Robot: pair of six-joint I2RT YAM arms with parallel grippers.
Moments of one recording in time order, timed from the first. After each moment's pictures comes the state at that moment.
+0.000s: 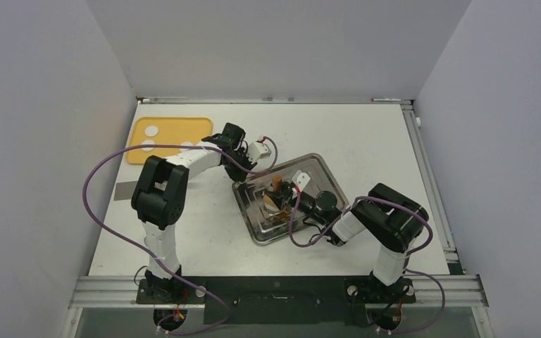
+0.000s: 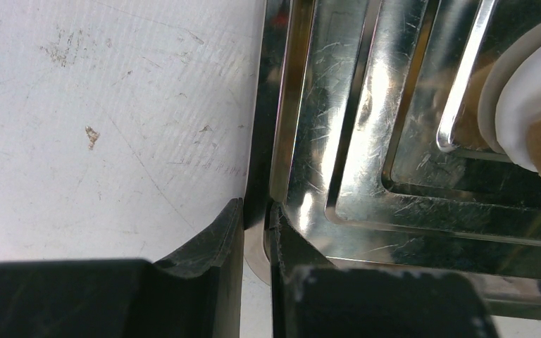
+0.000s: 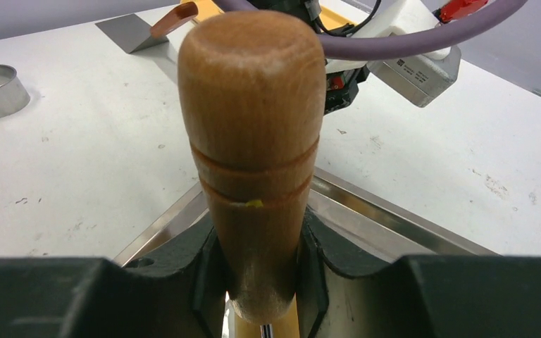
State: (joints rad) left arm -0.43 1.98 1.35 -0.53 0.27 0.57; right arm 0.75 1.78 0.40 1.41 -0.25 -0.01
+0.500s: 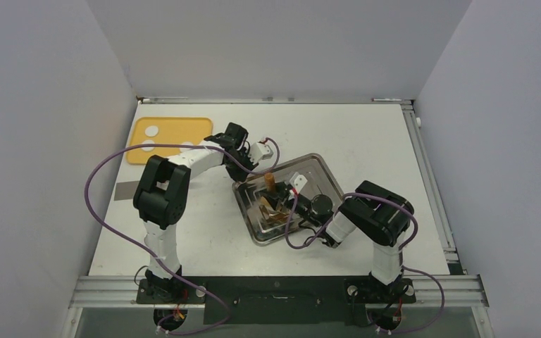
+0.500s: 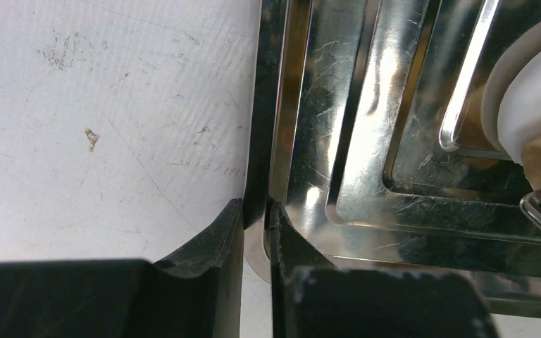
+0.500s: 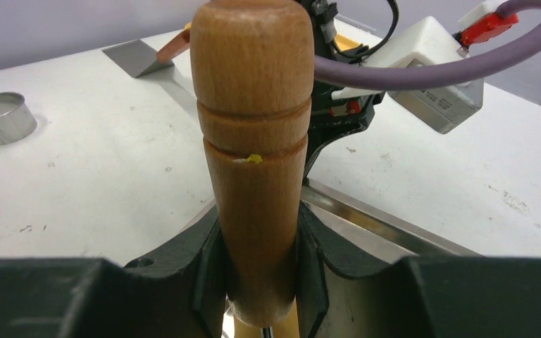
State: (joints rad) left arm -0.44 2.00 1.37 -0.56 0.24 0.59; right arm 0.80 1.89 0.44 1.54 -0.19 0.00
